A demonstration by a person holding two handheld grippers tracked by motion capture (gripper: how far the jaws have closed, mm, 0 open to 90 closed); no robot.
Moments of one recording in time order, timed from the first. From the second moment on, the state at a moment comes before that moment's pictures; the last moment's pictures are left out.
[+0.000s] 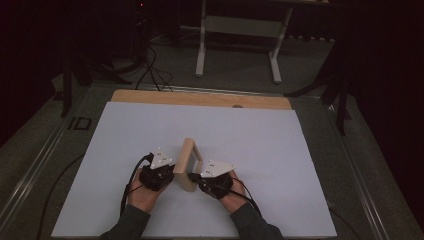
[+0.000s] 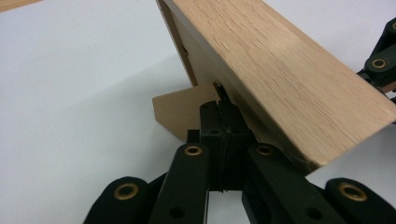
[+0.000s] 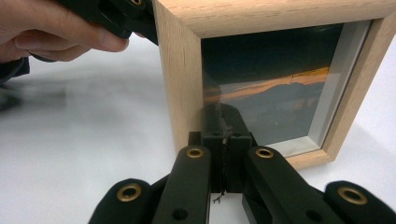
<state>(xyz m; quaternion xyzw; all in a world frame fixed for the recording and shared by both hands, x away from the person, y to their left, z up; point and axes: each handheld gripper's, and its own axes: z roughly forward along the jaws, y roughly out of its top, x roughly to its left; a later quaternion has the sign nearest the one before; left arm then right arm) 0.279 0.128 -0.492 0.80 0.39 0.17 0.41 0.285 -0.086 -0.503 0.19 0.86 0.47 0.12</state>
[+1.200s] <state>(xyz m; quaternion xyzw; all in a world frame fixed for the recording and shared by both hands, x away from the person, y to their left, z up) 0.287 0.159 -0.489 0.77 0.46 0.17 0.42 0.292 -0.094 -0.501 0.21 0.85 0.46 0.13</state>
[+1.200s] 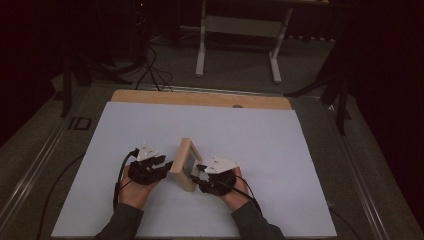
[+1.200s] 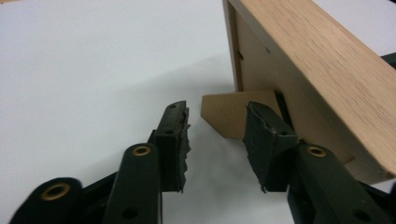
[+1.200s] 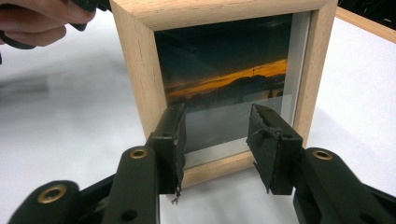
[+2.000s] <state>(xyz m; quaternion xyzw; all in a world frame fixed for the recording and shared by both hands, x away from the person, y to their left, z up) 0.281 0.178 -0.469 0.72 0.49 0.20 0.45 0.298 -0.100 -0.500 0.24 0.84 0.46 0.14</state>
